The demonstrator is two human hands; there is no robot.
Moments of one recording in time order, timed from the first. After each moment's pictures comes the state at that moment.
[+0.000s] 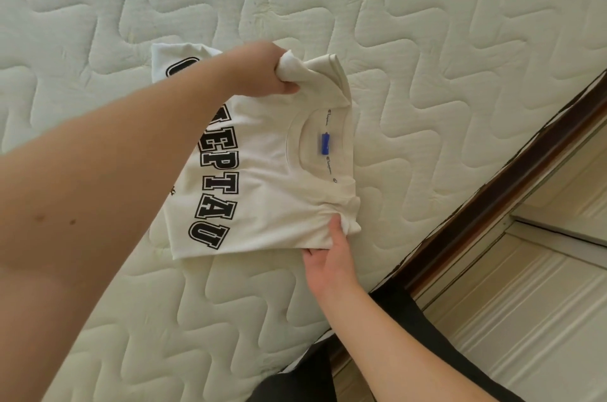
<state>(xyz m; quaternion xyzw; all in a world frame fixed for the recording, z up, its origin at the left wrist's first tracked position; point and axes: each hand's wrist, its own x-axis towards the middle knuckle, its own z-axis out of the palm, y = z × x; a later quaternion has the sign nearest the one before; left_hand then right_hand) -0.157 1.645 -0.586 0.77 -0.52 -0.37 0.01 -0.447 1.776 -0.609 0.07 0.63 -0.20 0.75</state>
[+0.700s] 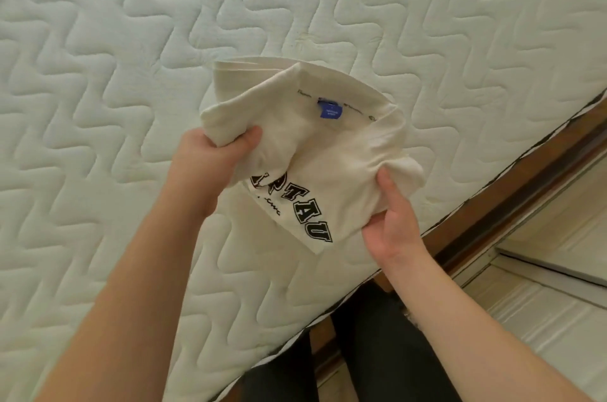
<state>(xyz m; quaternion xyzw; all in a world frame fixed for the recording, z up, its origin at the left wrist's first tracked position) -0.255 1.841 -0.439 0.76 -0.01 -0.36 0.54 -0.461 1.707 -0.492 -0.20 0.51 -0.19 0.81</state>
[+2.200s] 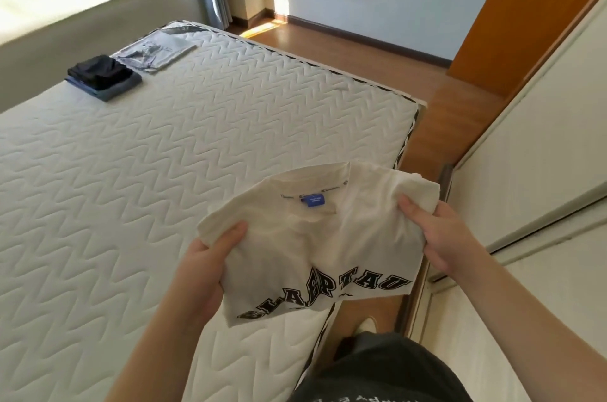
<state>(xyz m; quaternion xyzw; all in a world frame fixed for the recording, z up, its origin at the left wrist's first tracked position) -0.393 1.859 -0.173 0.57 -0.10 -0.49 0.65 -0.671 1.678 -0.166 -0.44 0.43 -0.30 0.73</state>
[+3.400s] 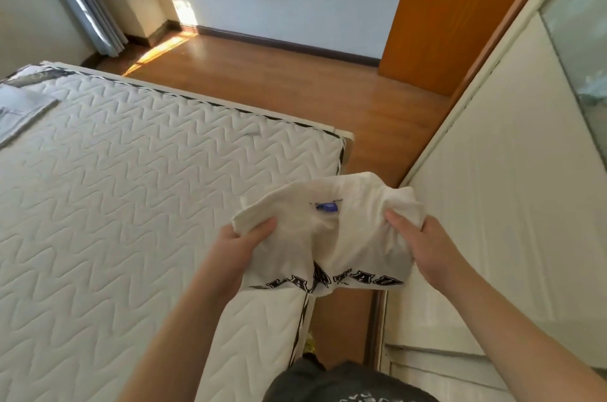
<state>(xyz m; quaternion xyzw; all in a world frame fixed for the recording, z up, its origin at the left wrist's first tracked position) -0.494 1.373 -0.187 0.57 -0.22 -0.59 0.52 -0.784 1.301 -0.189 -0.48 0.58 -0.31 0.58</state>
